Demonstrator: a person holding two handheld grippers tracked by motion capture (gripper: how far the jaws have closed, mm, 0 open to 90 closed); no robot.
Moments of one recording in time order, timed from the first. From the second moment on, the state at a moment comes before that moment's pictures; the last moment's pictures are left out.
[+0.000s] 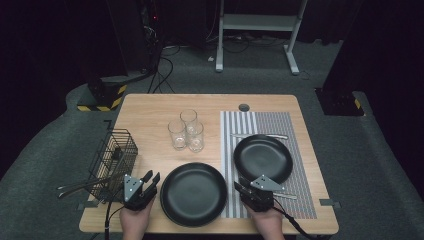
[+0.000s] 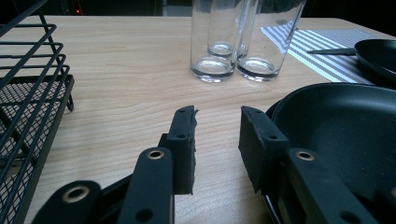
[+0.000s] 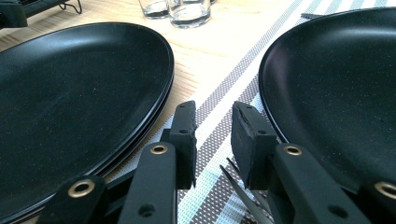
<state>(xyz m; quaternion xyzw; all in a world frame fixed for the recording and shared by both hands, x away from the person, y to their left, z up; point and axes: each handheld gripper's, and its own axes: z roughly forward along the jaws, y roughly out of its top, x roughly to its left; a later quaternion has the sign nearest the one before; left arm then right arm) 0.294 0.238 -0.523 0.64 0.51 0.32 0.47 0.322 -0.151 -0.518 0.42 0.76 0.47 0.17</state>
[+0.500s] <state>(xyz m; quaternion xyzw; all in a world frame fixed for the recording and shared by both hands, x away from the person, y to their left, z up) 0.294 0.238 -0.523 0.64 0.51 0.32 0.47 0.318 -0.152 -0.518 0.41 0.76 0.47 0.17</state>
